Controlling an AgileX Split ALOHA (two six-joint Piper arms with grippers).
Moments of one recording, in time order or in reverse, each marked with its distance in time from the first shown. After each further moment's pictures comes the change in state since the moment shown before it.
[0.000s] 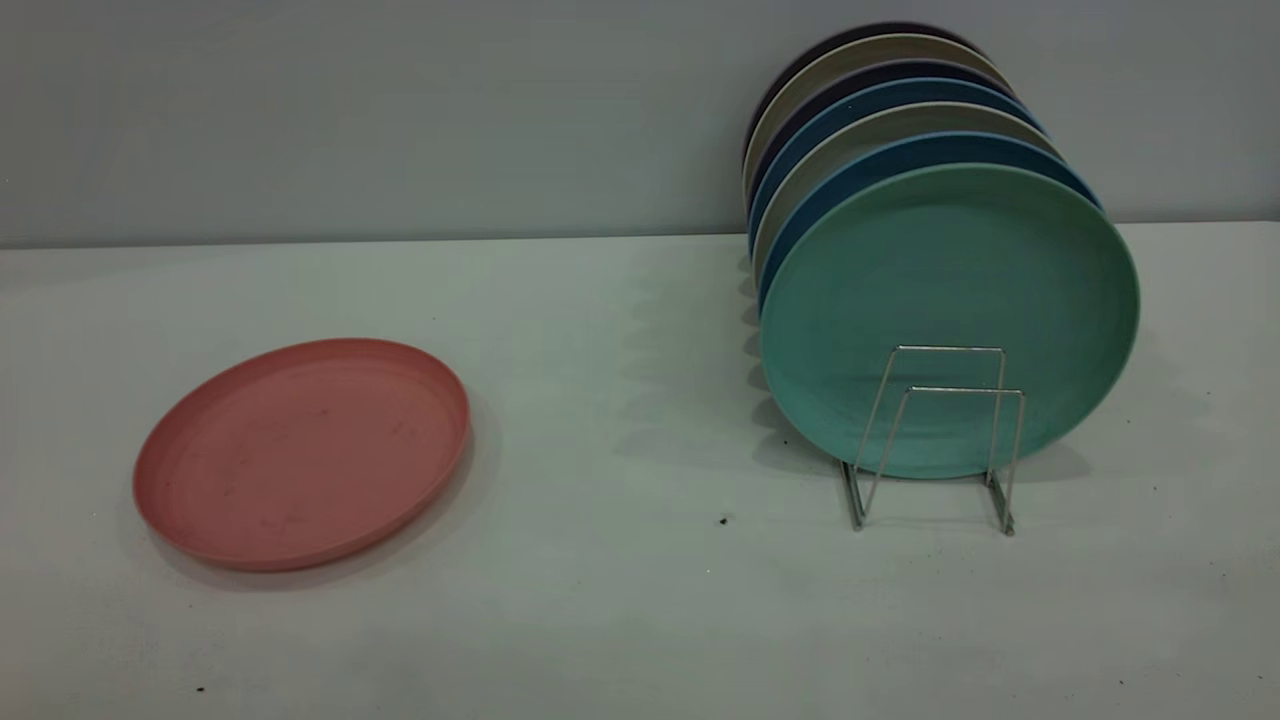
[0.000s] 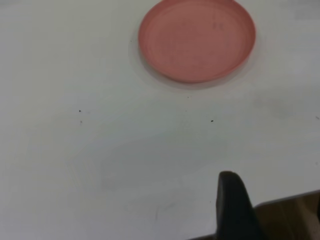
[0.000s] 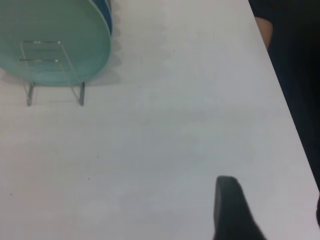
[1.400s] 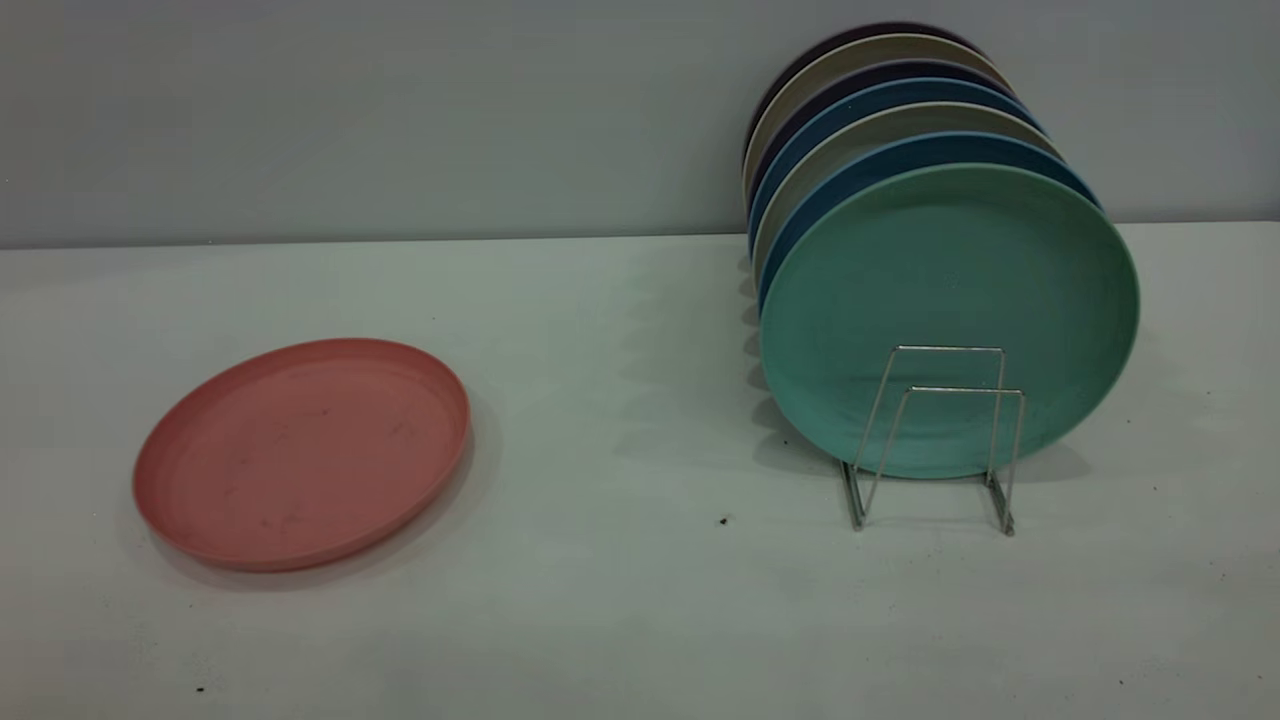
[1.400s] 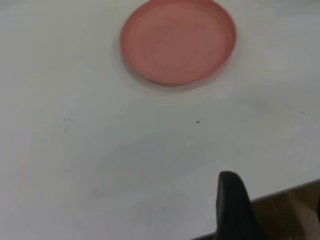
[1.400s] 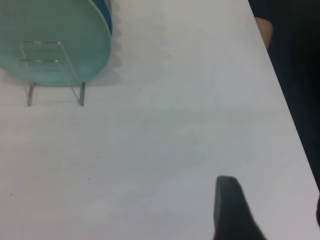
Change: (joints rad) left arm -0.088 0.000 0.000 0.000 0.000 0.000; right arm 0.000 -0.002 0.000 0.000 0.000 0.000
